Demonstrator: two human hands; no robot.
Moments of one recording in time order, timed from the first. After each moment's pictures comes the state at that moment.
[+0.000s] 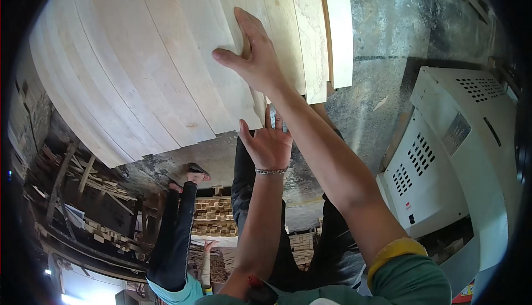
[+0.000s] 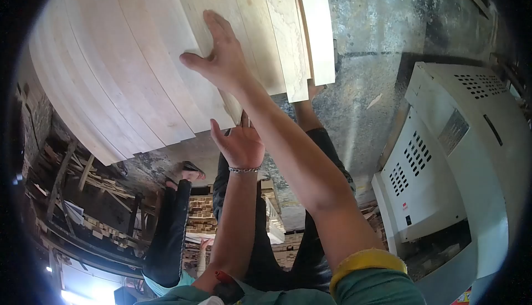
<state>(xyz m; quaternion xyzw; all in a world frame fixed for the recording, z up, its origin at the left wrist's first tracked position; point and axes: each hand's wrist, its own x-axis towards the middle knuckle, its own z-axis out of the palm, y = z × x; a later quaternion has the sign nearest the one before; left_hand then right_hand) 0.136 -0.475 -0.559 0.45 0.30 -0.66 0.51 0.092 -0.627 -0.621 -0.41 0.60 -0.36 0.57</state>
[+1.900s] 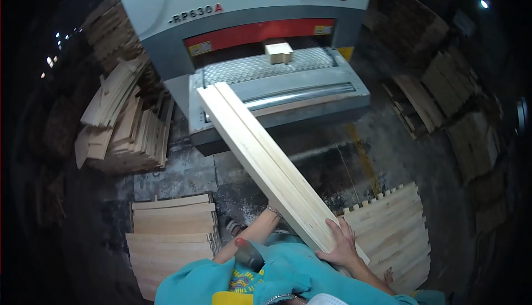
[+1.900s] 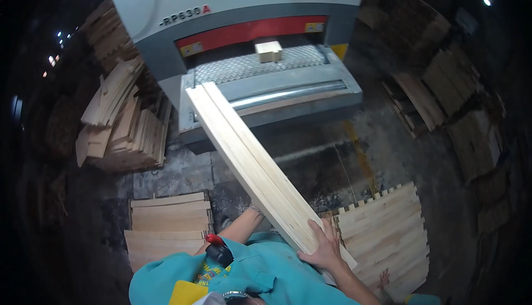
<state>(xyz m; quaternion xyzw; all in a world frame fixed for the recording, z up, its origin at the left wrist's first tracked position) 0.119 -0.055 -0.129 0.12 -0.20 -0.91 -0.34 0.339 0.103 0.053 0.03 0.95 -0.31 0.03</state>
